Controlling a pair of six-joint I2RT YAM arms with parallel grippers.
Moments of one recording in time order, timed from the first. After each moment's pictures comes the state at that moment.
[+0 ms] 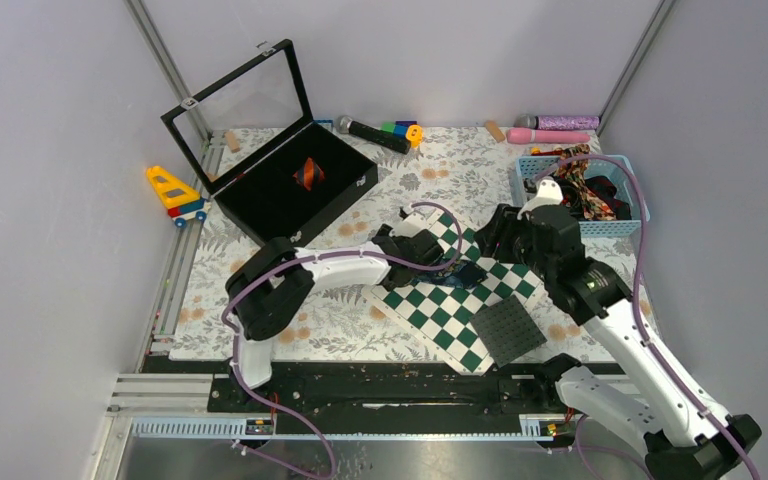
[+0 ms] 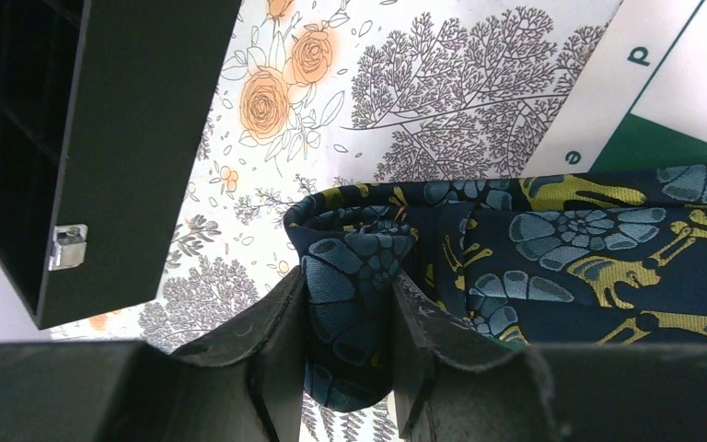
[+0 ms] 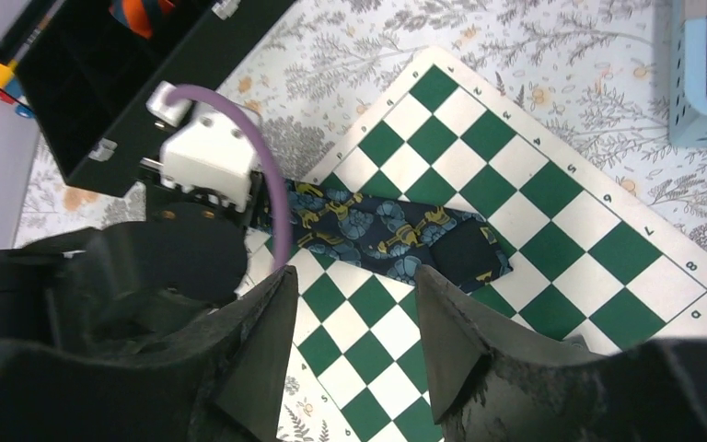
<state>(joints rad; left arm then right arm) -0.97 1.90 1.24 -0.53 -0.83 -0.38 0.49 0.86 0.90 -0.55 0.11 0.50</state>
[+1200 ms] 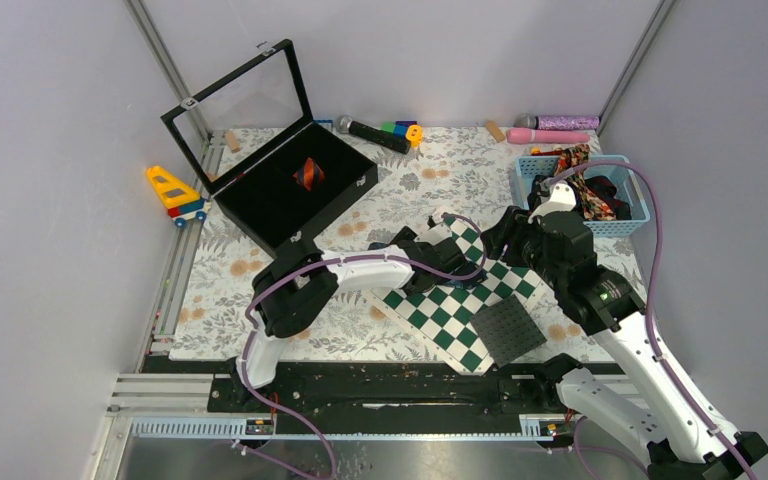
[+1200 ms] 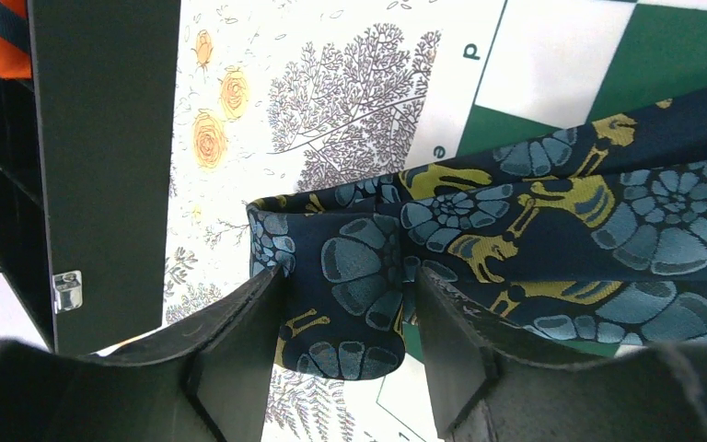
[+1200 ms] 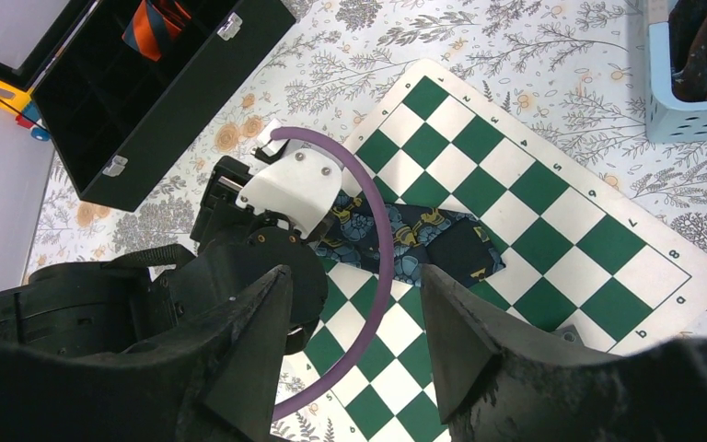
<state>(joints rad) -1.05 2.05 1.41 -0.61 -0.84 -0.28 0.49 0.78 0.92 -0.59 0.15 0.52</state>
